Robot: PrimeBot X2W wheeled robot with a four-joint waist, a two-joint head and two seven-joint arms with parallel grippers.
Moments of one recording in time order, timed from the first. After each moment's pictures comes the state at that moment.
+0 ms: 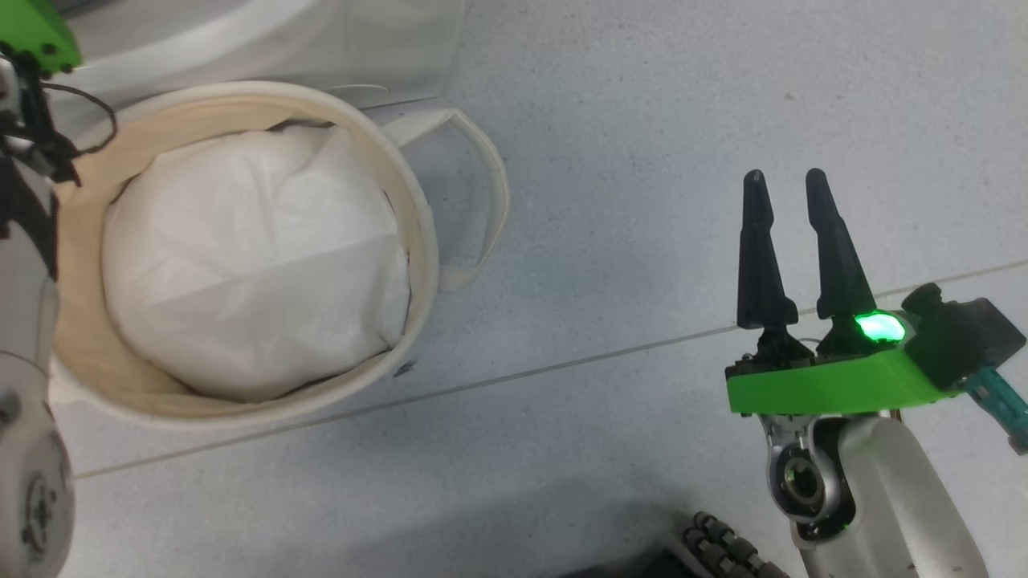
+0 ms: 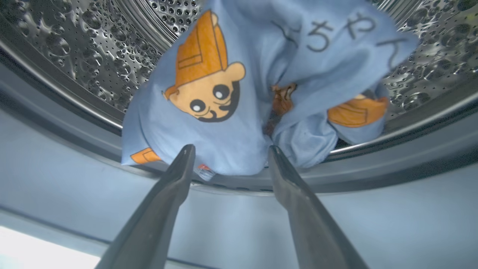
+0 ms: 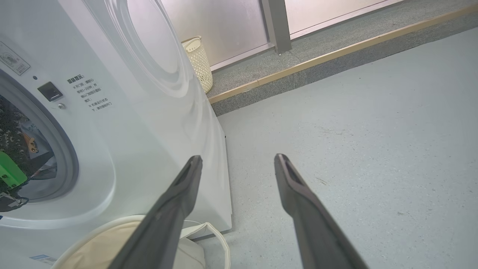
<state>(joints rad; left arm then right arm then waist) -1.37 0.25 0.03 1.24 -0.18 0.16 -0.22 -0.30 -0.05 0.21 -0.05 0.44 0.12 -0.26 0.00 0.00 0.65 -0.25</state>
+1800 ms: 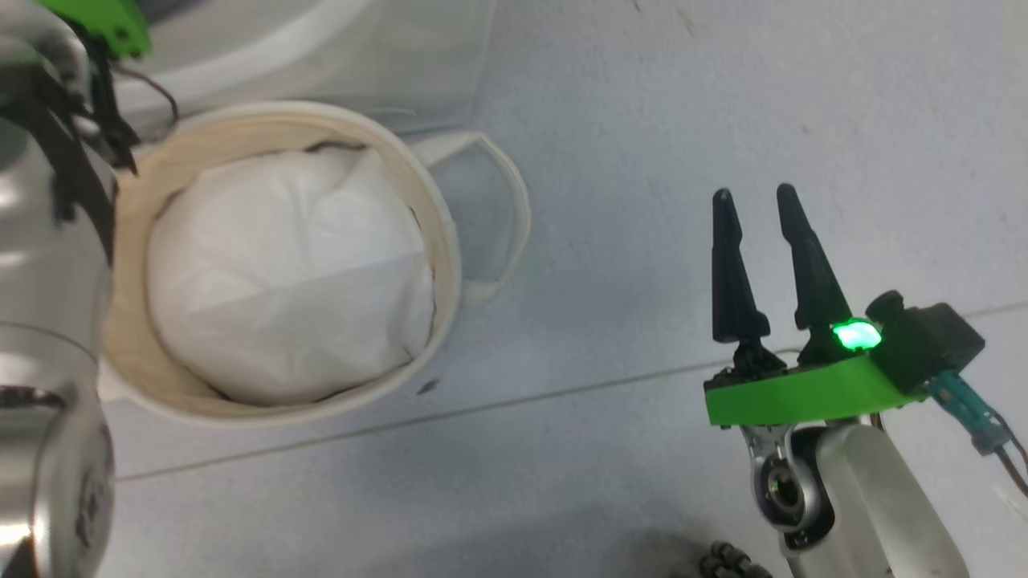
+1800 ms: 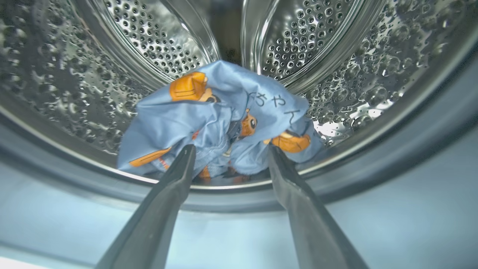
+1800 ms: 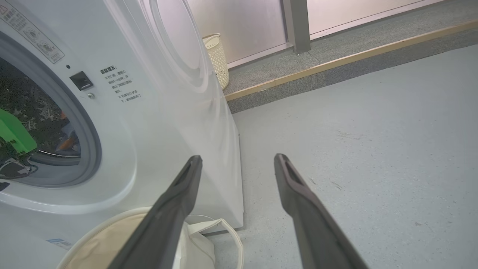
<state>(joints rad) -1.43 0.18 -0.07 1.31 -0.19 0.14 -0.24 -0.31 -0.05 0.24 0.00 0.39 0.12 -0.26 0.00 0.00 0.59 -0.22</state>
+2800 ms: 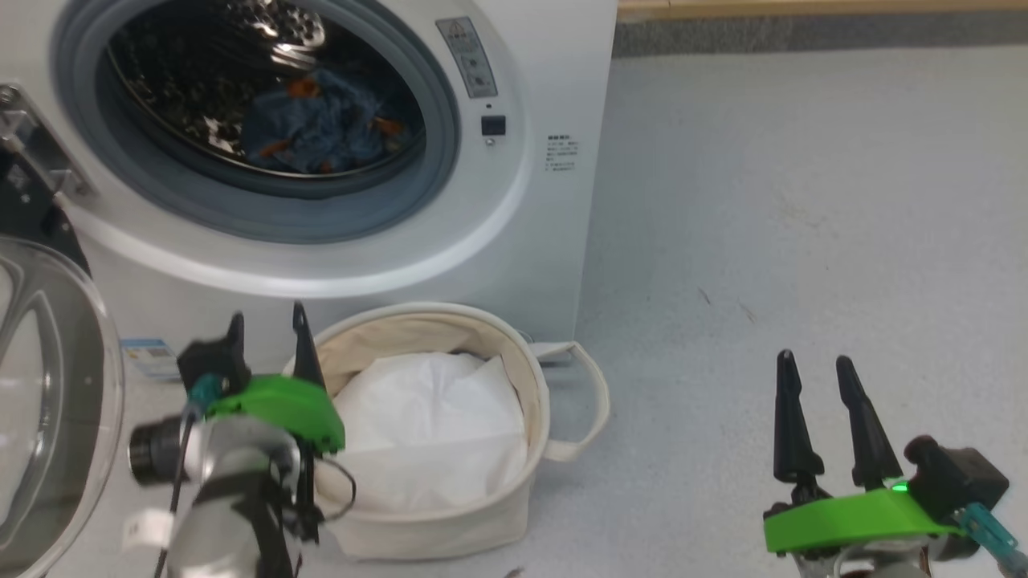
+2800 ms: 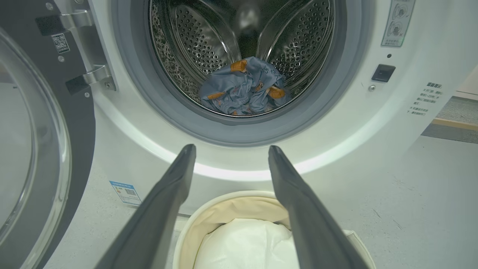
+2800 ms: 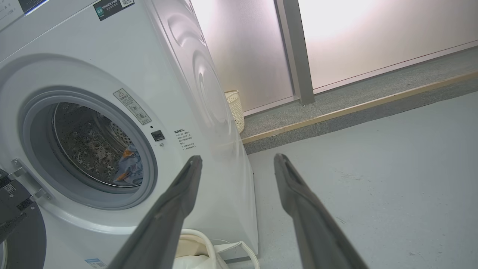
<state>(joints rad) -0.61 0.03 -0.09 0.90 -0.24 0.16 -0.25 -0.02 -0.05 0.11 0.04 0.37 0.12 -0.26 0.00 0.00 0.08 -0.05</state>
